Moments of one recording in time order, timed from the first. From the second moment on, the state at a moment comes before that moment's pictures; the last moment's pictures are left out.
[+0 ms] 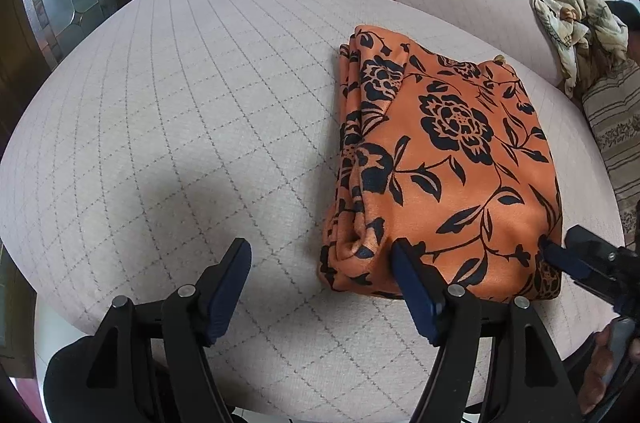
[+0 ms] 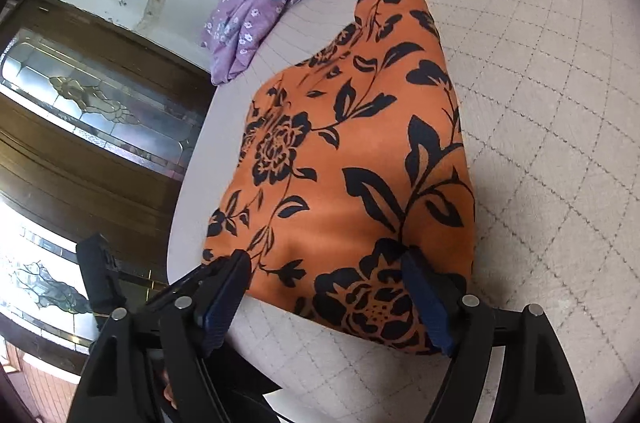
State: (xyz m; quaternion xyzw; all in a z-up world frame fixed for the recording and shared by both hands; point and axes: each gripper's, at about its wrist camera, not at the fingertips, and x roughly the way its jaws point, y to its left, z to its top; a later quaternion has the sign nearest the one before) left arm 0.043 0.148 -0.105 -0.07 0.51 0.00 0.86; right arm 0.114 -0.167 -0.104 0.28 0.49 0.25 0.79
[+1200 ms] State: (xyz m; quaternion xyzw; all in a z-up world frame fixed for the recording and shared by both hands) left arm 0.105 0.138 -0.092 -0.06 0.49 -0.02 0.87; right arm 0.146 -0.234 -0.102 0.31 0.45 0.19 0.81
